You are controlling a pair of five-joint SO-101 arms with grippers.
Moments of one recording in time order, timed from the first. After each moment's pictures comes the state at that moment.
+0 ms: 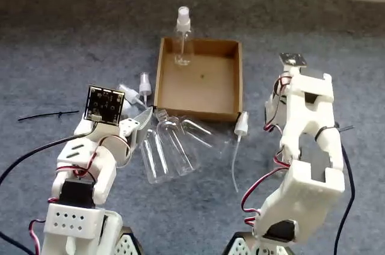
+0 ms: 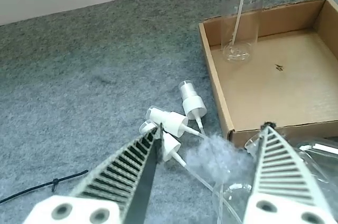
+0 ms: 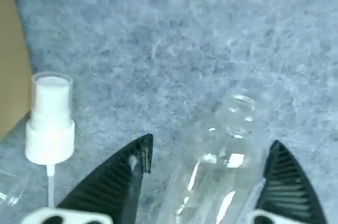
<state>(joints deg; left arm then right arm) 0.6 -78.1 73.3 41.1 -2.4 8.0 16.7 6.3 71.2 13.9</state>
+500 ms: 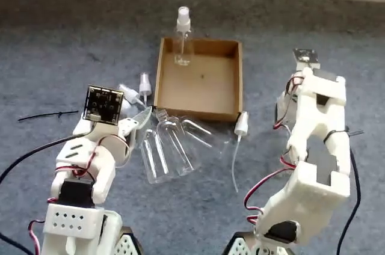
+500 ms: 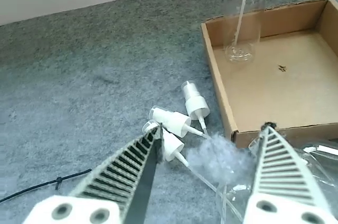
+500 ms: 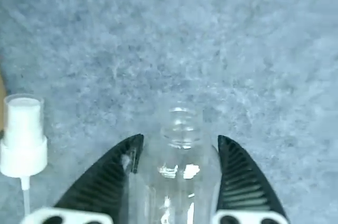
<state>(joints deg) 0.0 -78.1 73.2 41.1 -2.4 12.8 14.3 4.4 69.9 16.5</state>
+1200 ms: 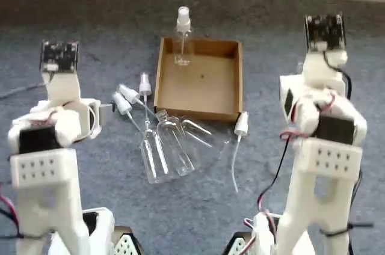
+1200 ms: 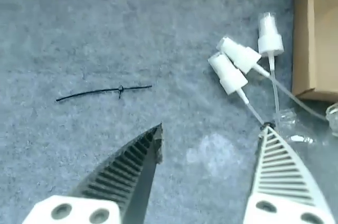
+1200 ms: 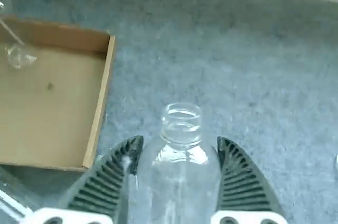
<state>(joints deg) -16.0 -46.4 36.1 72.2 -3.9 5.8 -42.2 26.4 58.5 16.7</state>
